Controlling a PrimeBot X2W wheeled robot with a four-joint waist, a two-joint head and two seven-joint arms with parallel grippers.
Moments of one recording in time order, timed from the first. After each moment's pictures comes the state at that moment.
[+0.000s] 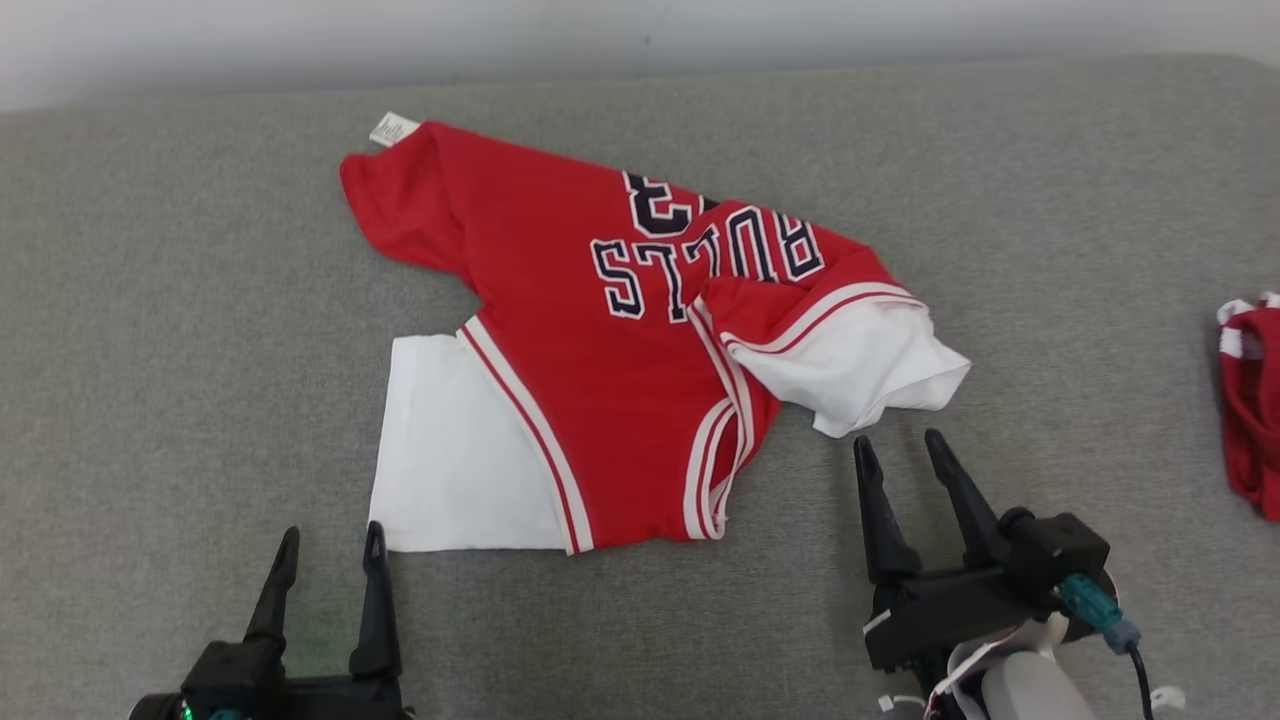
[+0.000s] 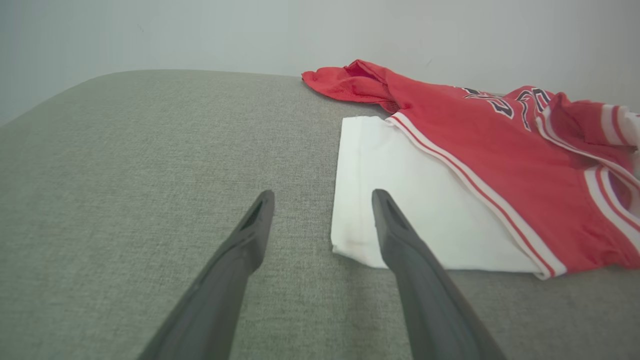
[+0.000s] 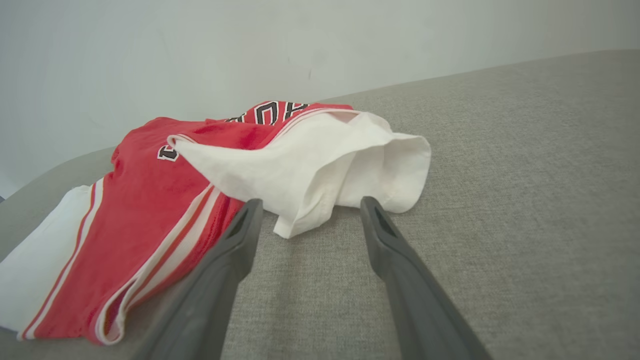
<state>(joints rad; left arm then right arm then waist) -0.06 0.05 -0.01 0.20 -0.16 -0.06 -0.26 -0.22 -0.05 0.08 0.35 0.21 0.13 -0.26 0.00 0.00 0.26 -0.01</state>
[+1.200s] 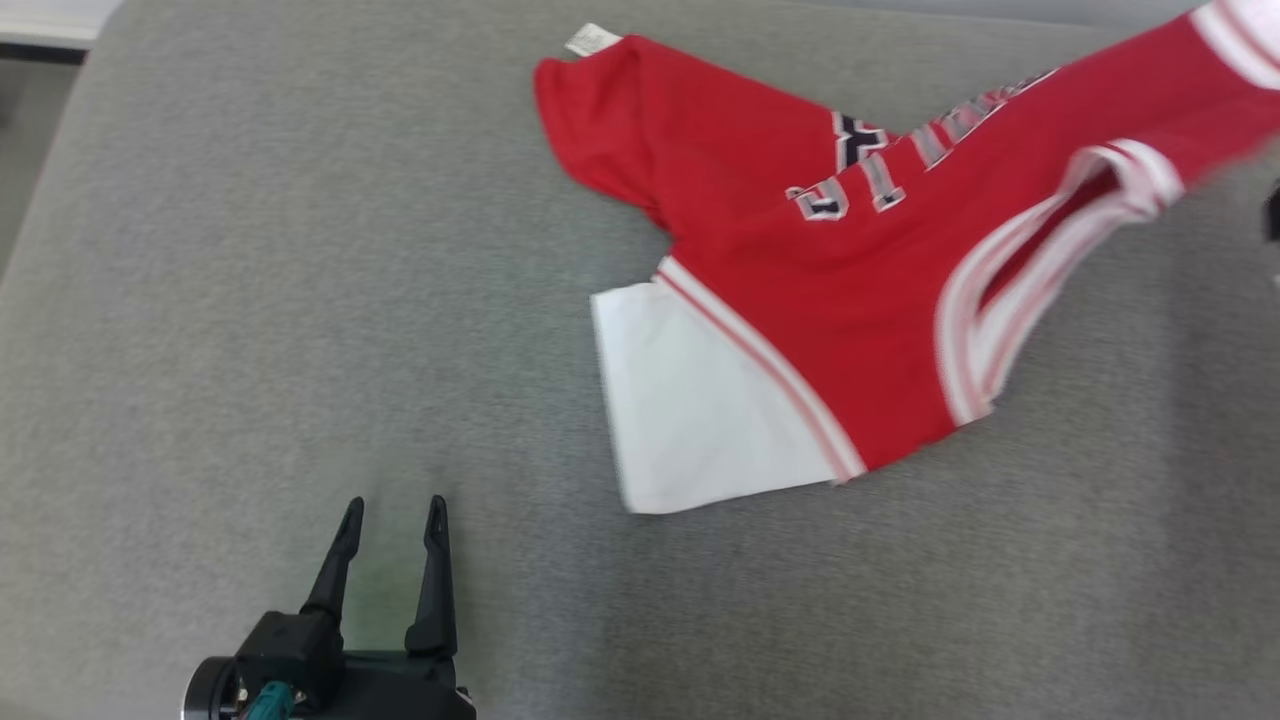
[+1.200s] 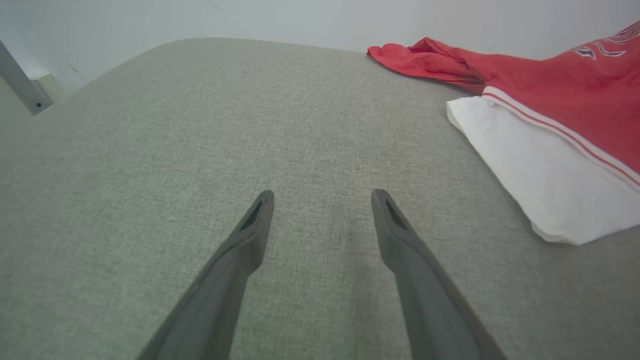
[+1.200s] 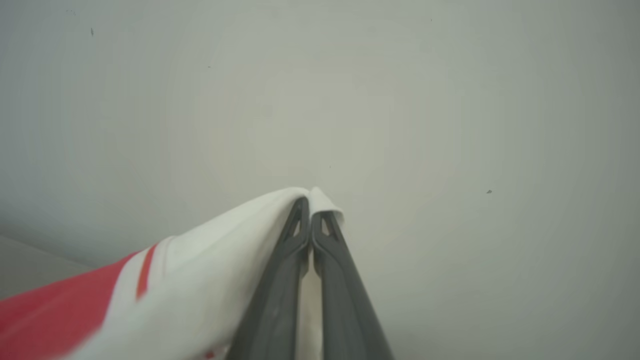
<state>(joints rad) -0.12 0.05 -0.12 0.21 -0.22 -0.04 -0.26 -0.88 -0.49 -0.08 0.61 -0.06 0.13 -0.26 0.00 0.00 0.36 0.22</state>
